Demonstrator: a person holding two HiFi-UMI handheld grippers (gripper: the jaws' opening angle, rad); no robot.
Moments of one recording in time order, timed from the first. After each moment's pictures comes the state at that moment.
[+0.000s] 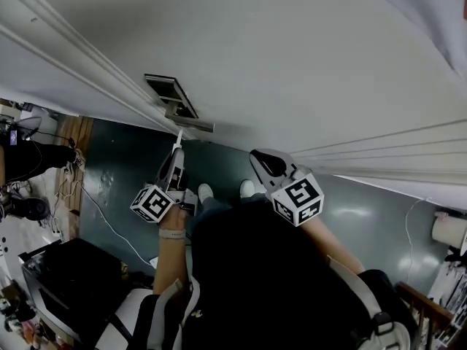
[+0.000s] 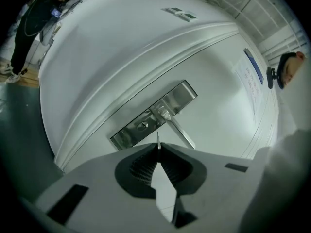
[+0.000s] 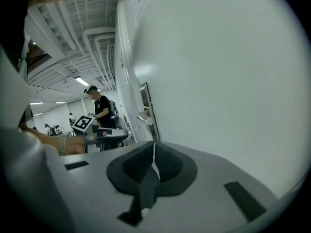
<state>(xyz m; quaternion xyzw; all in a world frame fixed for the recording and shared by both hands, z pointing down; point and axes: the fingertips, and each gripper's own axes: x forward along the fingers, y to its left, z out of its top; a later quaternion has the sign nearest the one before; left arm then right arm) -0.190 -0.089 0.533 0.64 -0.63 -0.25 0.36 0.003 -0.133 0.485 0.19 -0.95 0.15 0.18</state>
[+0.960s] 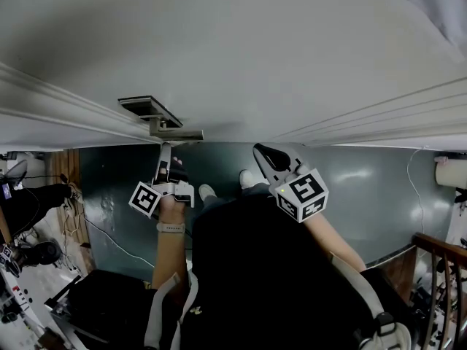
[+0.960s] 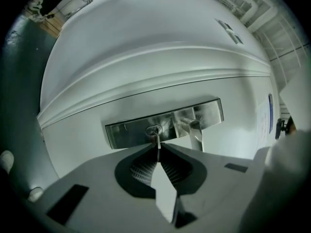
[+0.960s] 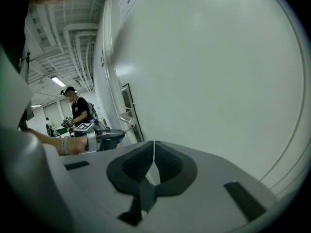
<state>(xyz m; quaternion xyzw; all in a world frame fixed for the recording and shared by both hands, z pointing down) -0.217 -0.142 0.564 0.58 -0.53 -0.39 0.48 0.023 -0.147 0.491 0.32 -0.91 0.17 0.19</state>
